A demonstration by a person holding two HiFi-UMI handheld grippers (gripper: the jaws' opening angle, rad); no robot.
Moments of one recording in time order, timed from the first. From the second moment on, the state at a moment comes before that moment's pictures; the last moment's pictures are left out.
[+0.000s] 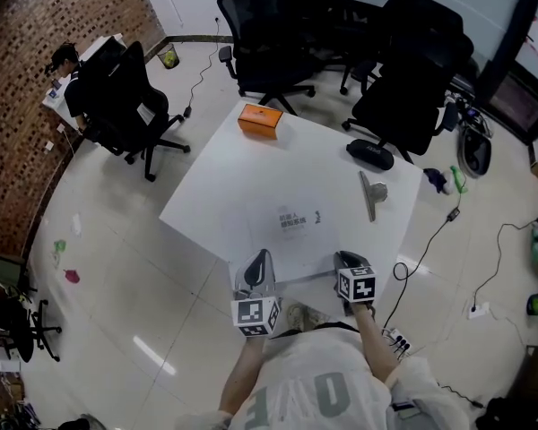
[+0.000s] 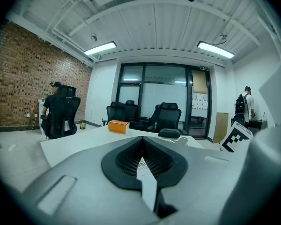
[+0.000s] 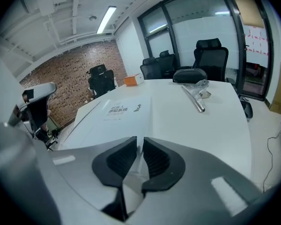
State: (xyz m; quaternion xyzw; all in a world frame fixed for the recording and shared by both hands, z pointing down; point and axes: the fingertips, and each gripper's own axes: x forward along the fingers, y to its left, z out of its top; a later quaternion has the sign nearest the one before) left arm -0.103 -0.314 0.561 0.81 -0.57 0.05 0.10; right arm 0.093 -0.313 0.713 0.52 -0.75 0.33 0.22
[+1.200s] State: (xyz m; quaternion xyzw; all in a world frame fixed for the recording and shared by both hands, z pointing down) left arm -0.075 -0.288 0.580 0.85 -0.52 0.04 0.11; right arm 0.026 -0.318 0.604 0.48 -0.83 0.26 0.12
